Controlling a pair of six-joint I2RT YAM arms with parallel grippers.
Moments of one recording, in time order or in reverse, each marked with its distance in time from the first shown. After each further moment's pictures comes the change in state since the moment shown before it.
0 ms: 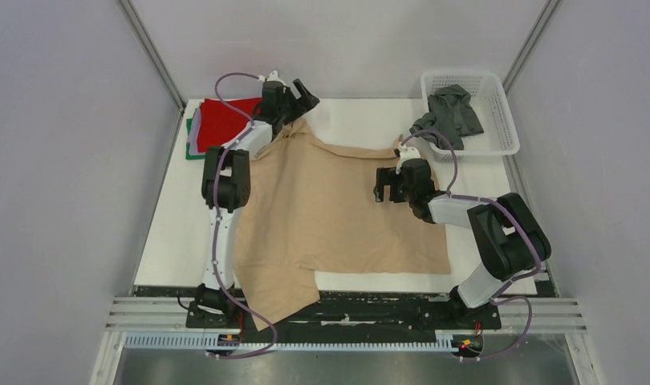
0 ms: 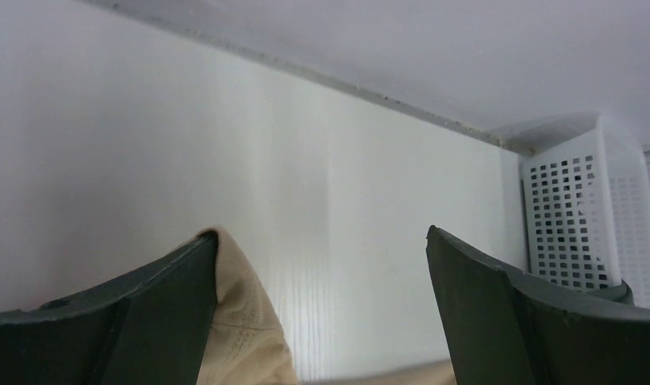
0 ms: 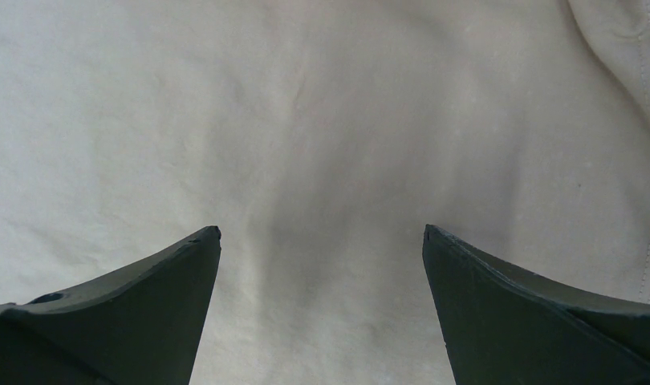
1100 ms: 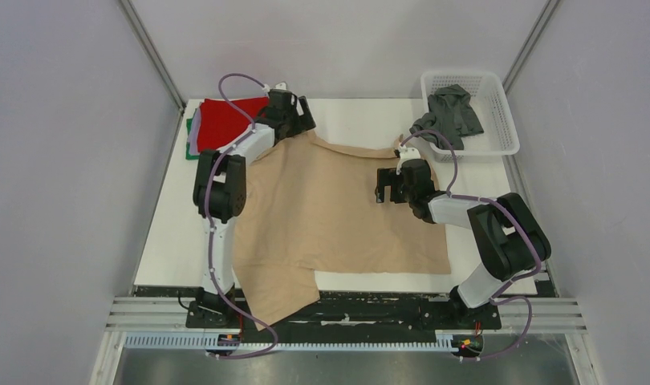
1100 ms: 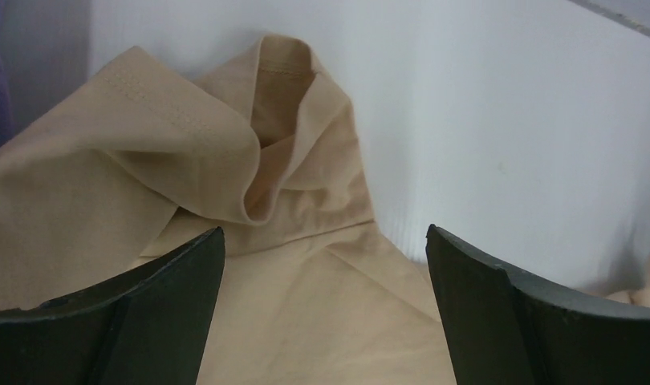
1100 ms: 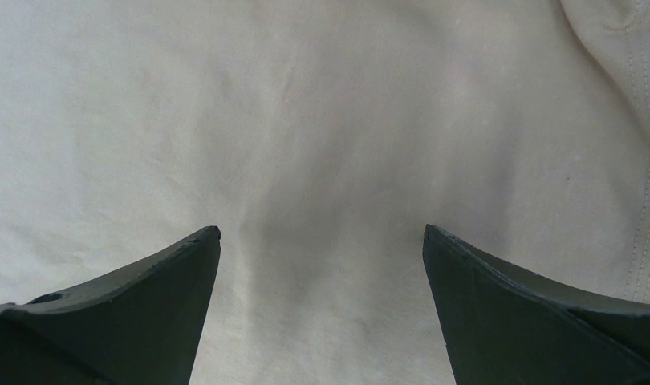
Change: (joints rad) left arm -0.062 -0.167 -0.131 -0.262 -0.192 0.165; right arm 0.000 0.000 0.000 -0.015 0.023 -0.014
